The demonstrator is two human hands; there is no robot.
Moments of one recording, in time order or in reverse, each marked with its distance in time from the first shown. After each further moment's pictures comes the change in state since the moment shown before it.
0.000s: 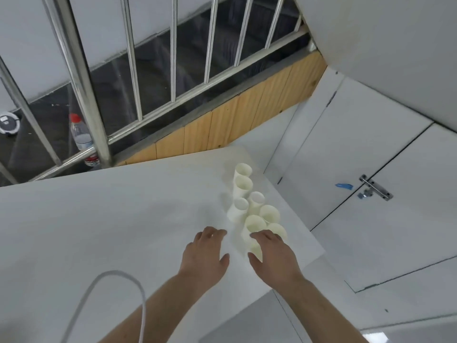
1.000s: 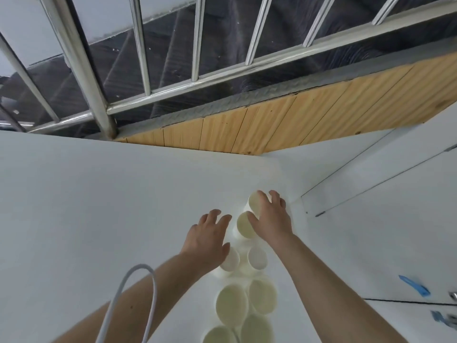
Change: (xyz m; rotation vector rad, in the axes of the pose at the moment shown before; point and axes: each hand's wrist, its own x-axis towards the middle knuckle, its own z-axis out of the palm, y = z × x) left_hand 0.238 0.009 0.036 0.007 0.009 -0.326; right_hand 0.338 0.081 0.001 -0.069 -0.107 -0.182
